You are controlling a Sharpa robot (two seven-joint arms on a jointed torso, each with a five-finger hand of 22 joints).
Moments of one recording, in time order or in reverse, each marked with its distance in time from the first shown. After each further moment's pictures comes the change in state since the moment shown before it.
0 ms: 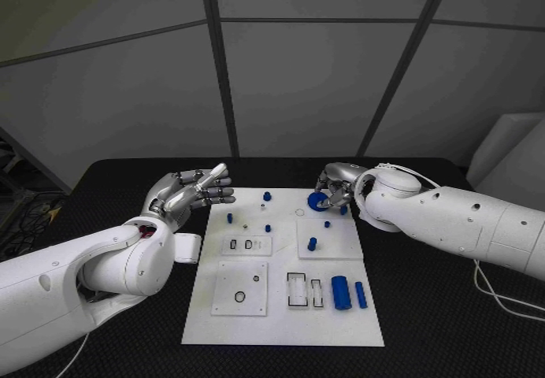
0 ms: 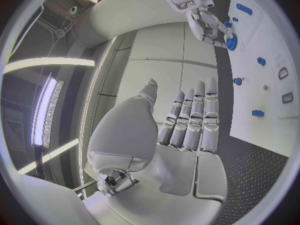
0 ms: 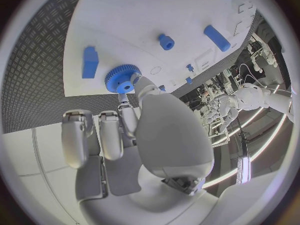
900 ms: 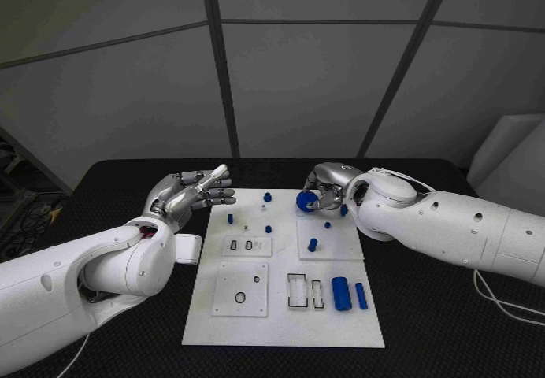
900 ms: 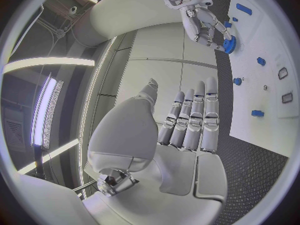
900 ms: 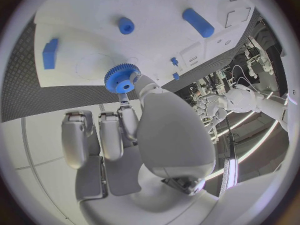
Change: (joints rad) left arm -0.001 0.001 0.000 -0.001 0.000 0.001 -0.002; left_hand 0.007 0.007 -0.003 -0.003 0.000 0.000 0.000 0.000 -0.001 0.000 0.000 -0.004 0.000 0.000 0.000 0.000 0.001 0.000 0.000 0.000 0.000 0.000; right arm -0.003 -0.011 0.000 0.140 -0.064 -0.080 -0.040; right_hand -0.019 -0.019 0.038 -0.007 0.044 0.012 -0.002 -0.006 -0.007 0.009 -0.002 0.019 0.022 0.000 0.000 0.000 0.000 0.000 0.000 0.000 0.004 0.000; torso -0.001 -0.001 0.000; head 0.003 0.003
